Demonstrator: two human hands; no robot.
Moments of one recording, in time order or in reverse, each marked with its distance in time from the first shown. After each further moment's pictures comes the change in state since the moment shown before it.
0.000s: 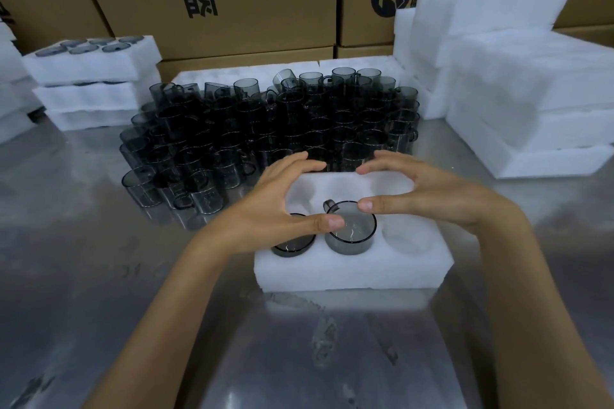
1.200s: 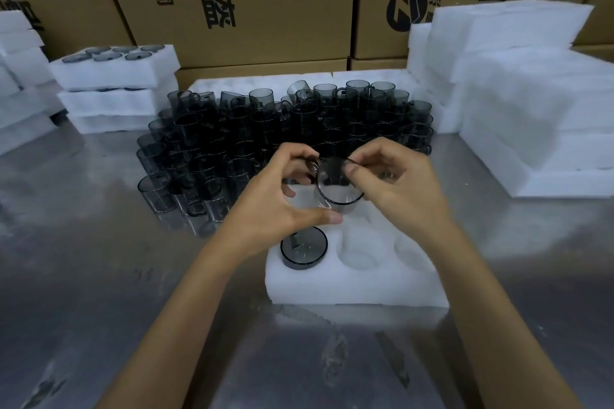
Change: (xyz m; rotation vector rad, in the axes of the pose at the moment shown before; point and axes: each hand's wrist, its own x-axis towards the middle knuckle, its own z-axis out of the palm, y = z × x) left_hand 0.005 -0.002 -0.007 -0.183 0.334 0.163; right_hand 0.030 -0.036 0.049 0.357 0.540 -0.396
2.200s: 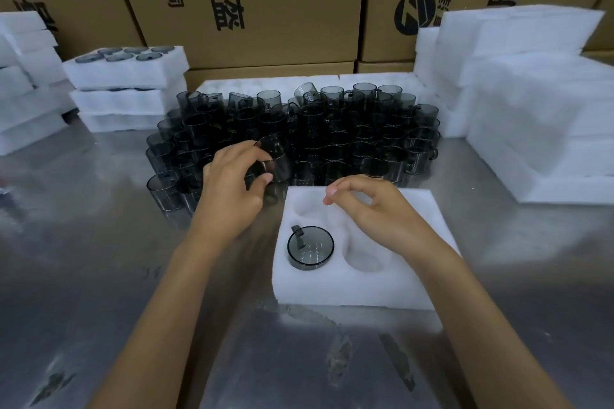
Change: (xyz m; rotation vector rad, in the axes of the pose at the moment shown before) left_hand 0.006 -0.048 -0.035 0.465 0.360 0.026; right_hand -0.006 0.016 0.019 -0.139 -0.282 0.249
